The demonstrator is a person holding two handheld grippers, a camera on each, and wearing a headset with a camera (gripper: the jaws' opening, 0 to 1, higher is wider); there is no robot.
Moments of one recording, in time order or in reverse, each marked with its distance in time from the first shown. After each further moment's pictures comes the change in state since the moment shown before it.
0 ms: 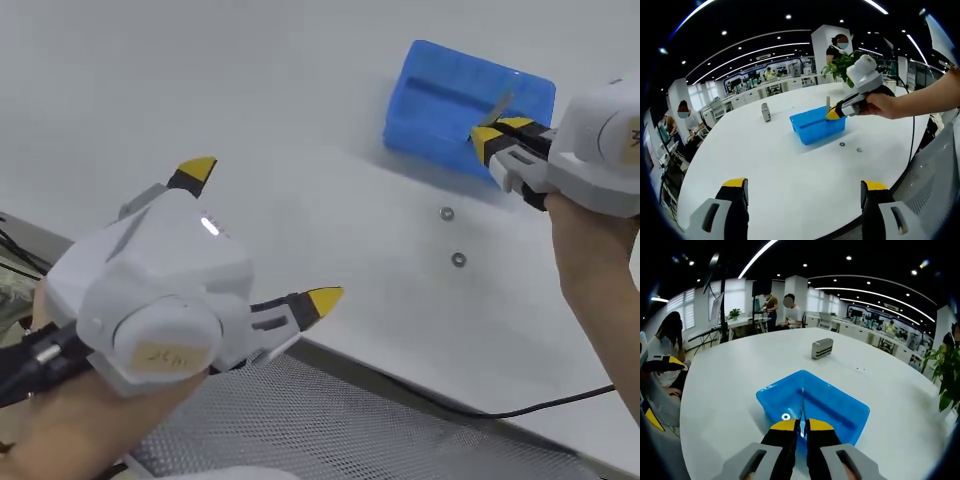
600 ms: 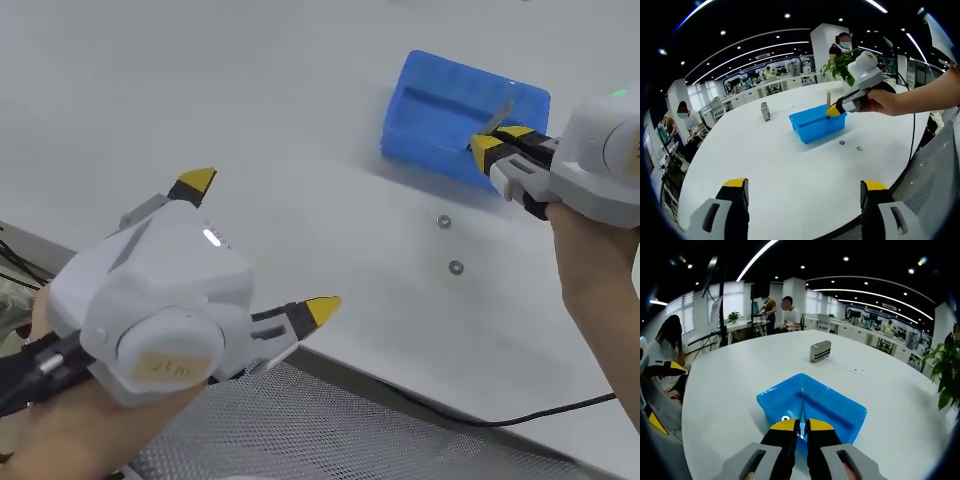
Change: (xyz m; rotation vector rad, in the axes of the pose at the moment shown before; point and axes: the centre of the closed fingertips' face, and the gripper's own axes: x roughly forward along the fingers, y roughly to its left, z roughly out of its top) left arm 0.000 0.000 -0.001 0.007 0.009 -0.001; right arm -0.010 -0.002 0.009 0.024 -0.028 -0.006
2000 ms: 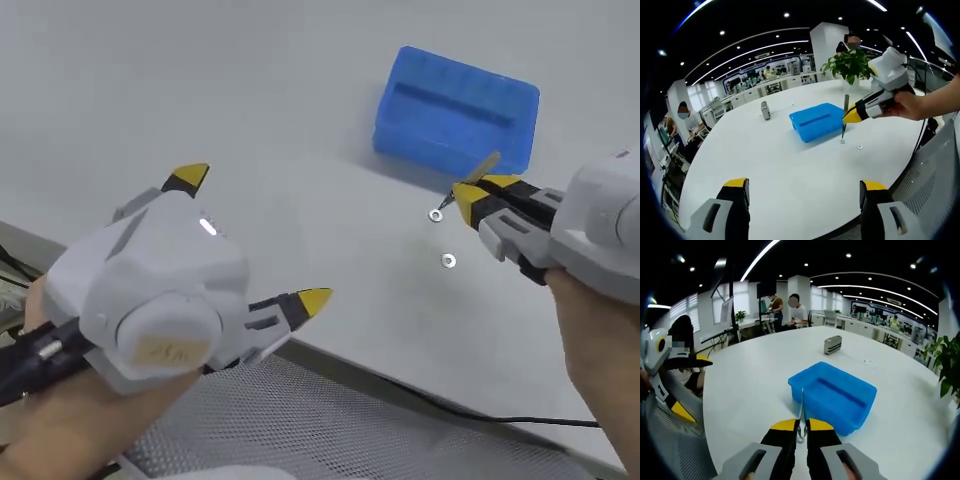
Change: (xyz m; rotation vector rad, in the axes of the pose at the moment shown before) left arm 0.001 0.000 -0.002 0.007 0.008 0.004; right arm -0.039 0.045 -0.030 0.014 0.045 0.068
